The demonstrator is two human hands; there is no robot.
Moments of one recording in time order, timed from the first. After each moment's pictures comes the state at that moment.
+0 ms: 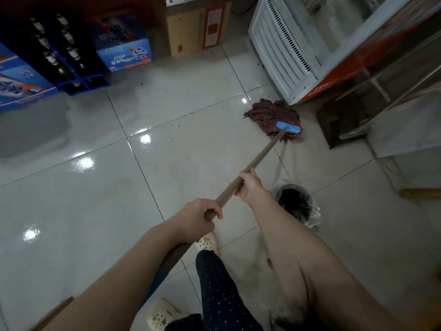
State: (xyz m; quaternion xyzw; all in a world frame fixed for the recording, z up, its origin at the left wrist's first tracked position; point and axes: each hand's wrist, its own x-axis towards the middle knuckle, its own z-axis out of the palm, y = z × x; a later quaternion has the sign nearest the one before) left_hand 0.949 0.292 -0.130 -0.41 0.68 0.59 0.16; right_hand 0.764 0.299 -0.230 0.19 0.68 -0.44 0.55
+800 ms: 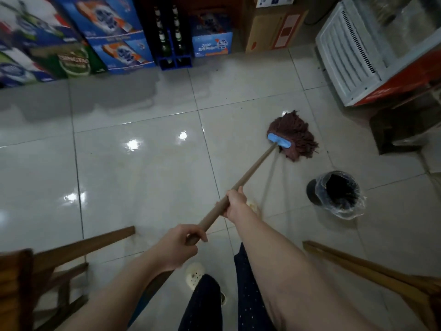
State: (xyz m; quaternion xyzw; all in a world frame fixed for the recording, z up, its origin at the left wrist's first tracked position) left_hand 1.264 0.522 -0.082 -0.54 0.58 0.60 0.10; right_hand 1.092 0.473 -0.195 0.13 0.71 -0.30 0.63
